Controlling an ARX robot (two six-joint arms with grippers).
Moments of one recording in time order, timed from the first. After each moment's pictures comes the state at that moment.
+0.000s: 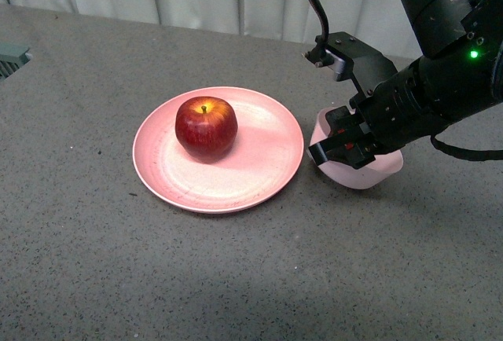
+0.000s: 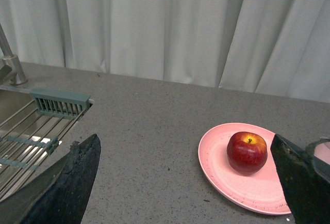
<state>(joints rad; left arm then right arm) 0.00 0.00 0.02 0.00 0.00 0.00 0.32 2.09 1.13 -0.10 -0.32 -0.23</state>
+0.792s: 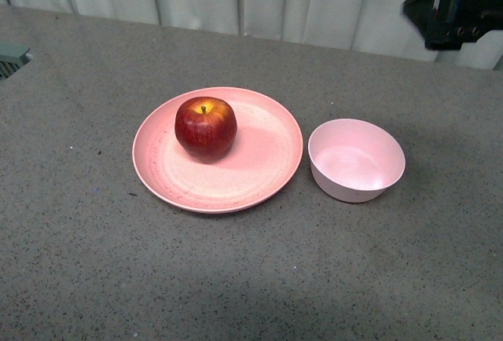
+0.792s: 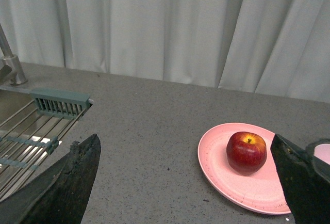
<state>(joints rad) 0.00 0.00 0.02 0.00 0.00 0.00 0.18 1.70 0.69 0.69 -0.12 0.04</state>
